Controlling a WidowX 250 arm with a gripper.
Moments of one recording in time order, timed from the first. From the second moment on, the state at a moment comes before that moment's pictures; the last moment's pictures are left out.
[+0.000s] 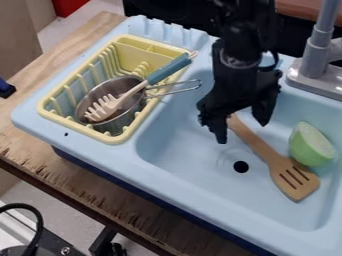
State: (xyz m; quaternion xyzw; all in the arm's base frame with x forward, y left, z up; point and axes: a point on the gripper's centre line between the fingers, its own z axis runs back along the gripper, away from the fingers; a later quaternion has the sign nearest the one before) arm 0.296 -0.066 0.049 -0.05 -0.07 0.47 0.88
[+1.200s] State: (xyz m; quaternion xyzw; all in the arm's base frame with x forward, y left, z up) arm 0.301 -0.071 0.018 0.01 -0.07 0.51 0.86
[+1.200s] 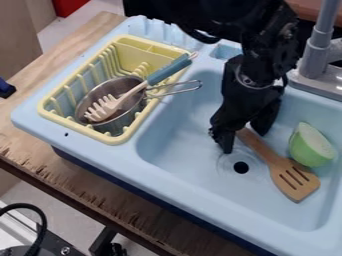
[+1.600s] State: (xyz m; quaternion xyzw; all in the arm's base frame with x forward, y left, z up) arm 0.286 -0.061 0.016 0.02 -0.05 0.51 0.86
